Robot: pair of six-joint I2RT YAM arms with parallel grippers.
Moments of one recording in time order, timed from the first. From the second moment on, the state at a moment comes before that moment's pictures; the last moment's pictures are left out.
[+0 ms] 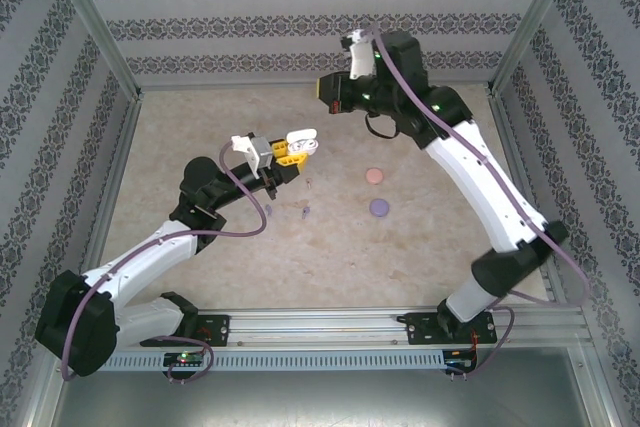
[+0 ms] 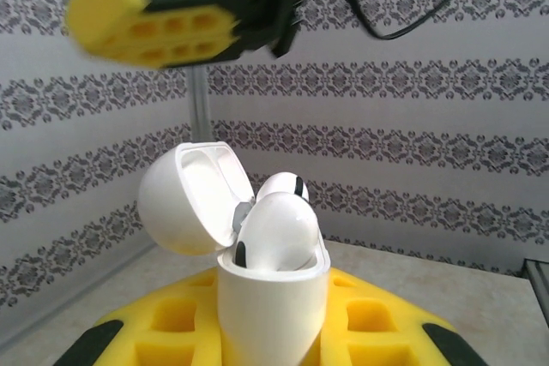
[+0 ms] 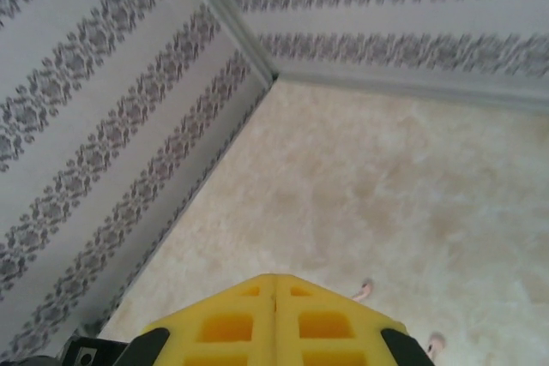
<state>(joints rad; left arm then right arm) -0.49 1.15 0.67 0.68 0.58 -0.06 0.56 1.65 1.96 -0.77 -0.33 0.43</state>
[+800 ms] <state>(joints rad) -0.52 1.21 0.67 0.64 0.60 -0.06 0.62 1.53 1.74 -0.96 -0.38 0.43</state>
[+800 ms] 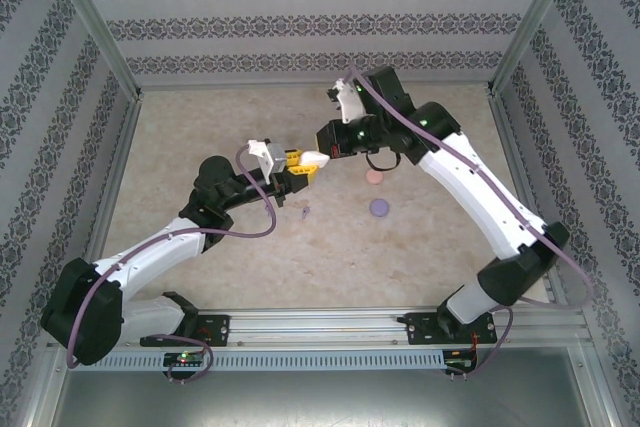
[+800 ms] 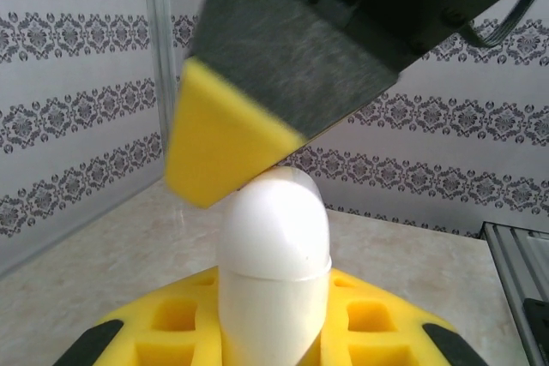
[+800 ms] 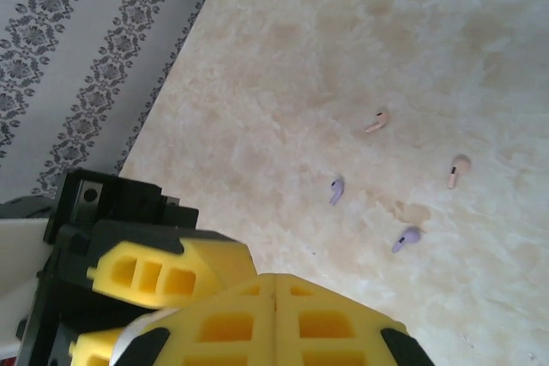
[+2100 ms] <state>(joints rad) -0.52 2.32 1.71 -0.09 0.40 -0.71 0.47 1.14 1.04 -0.66 0.09 0.66</state>
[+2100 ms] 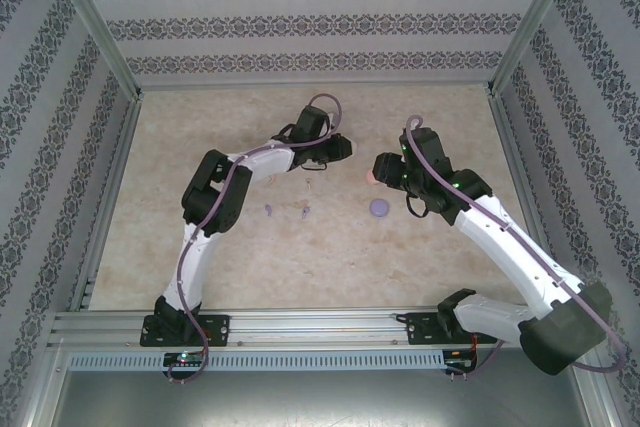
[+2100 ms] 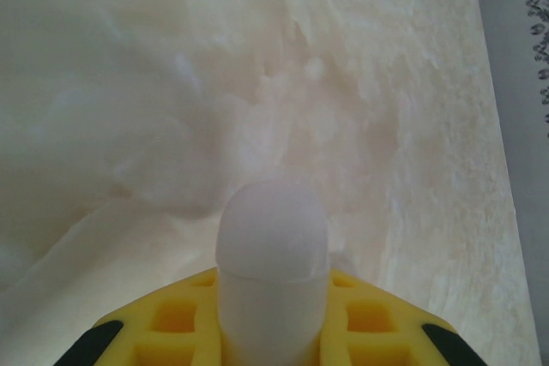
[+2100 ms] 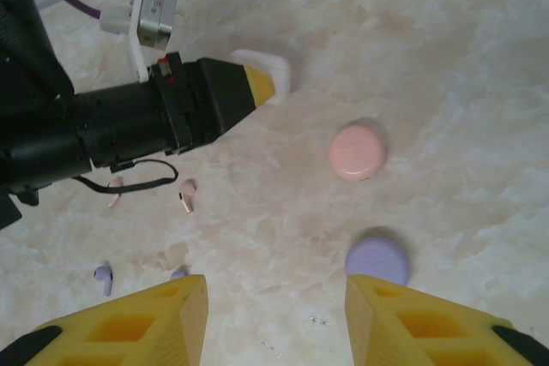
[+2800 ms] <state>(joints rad) -0.44 2.34 1.87 -0.46 0.40 -0.70 0.43 1.16 1.00 -0.70 0.09 0.64</state>
